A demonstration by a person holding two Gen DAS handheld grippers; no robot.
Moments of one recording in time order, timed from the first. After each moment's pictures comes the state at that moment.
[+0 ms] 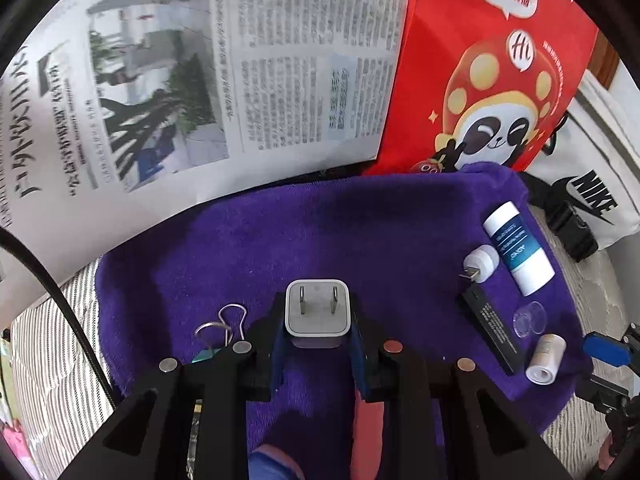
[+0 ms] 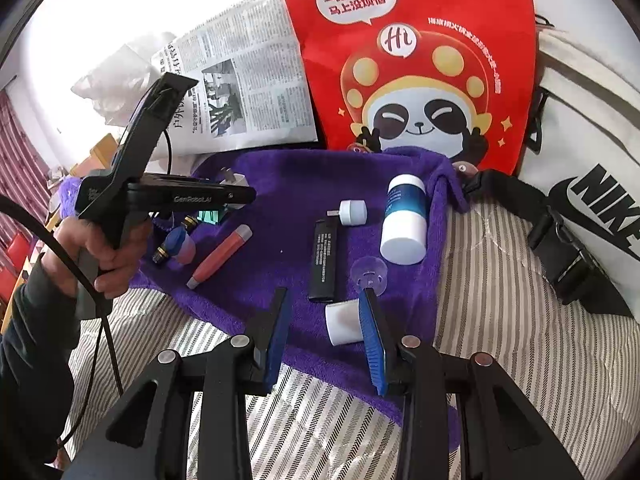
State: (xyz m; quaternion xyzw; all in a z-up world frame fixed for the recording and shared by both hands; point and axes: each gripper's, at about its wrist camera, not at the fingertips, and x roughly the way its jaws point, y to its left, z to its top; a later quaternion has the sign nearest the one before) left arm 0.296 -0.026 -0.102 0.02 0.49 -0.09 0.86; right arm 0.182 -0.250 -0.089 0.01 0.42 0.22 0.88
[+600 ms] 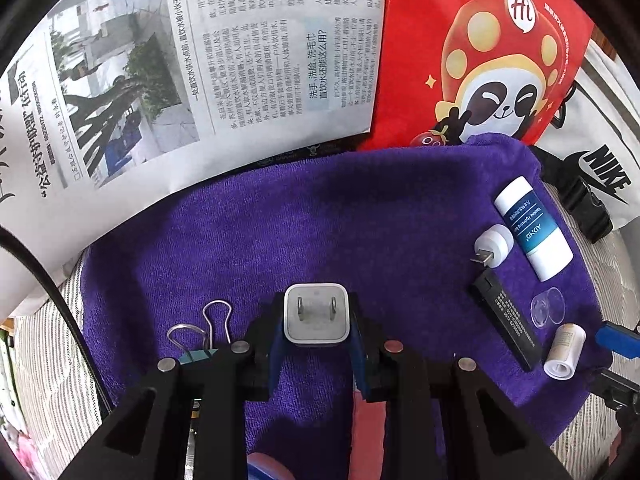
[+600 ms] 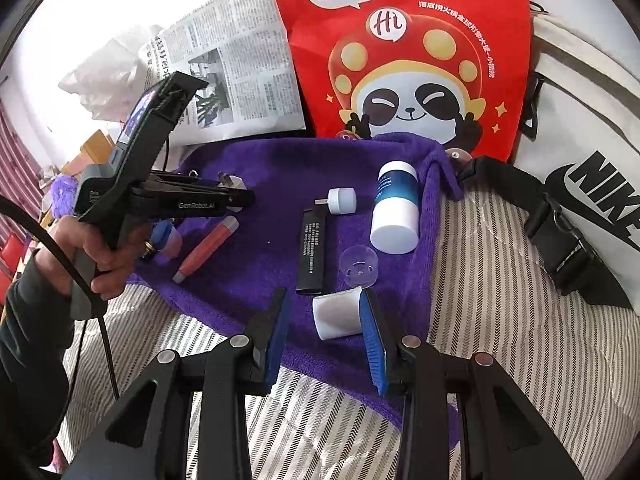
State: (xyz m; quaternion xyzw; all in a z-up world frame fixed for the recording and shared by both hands) left arm 0.306 -0.057 -0.123 0.05 0.51 -0.09 0.85; right arm 0.189 -0.250 -0.097 0.01 0.43 0.21 0.88
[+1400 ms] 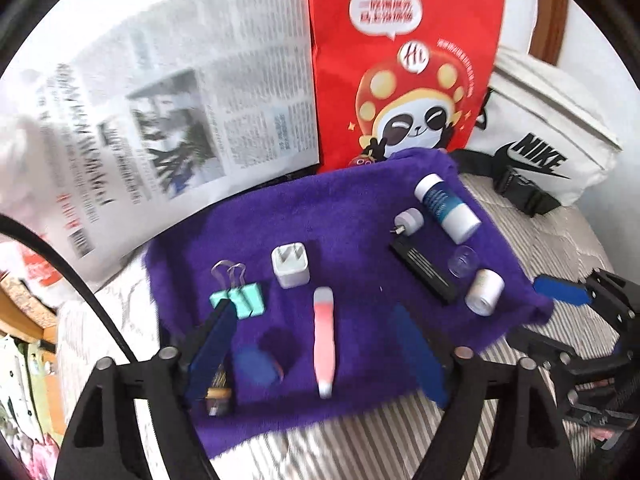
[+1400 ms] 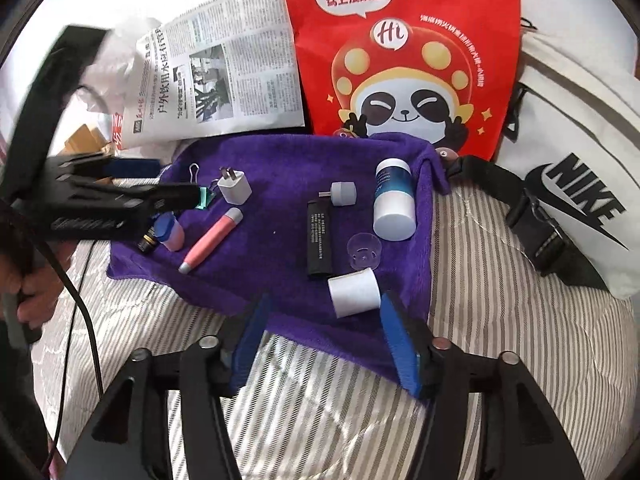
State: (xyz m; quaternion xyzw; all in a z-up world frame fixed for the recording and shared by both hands) left arm 0.203 -0.076 -0.043 0.08 0.46 -0.10 0.88; right arm 0.158 -0.233 -0.078 0.00 0.44 0.15 0.89
